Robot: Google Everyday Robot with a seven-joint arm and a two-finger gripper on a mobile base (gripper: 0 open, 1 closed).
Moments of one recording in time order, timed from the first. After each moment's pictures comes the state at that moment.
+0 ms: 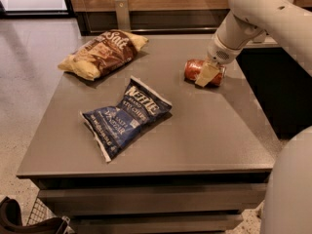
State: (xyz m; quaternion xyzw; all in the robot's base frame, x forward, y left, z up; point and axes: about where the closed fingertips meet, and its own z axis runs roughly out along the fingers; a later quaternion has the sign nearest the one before) arm 0.686 -0.170 0.826 -0.56 0.80 0.01 0.20
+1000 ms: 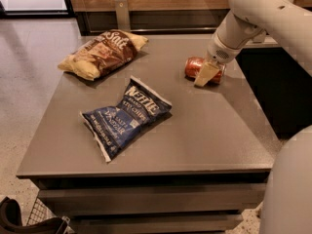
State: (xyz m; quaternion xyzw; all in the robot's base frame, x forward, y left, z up) arm 0.686 -0.168 0.823 -0.56 0.80 0.02 0.20
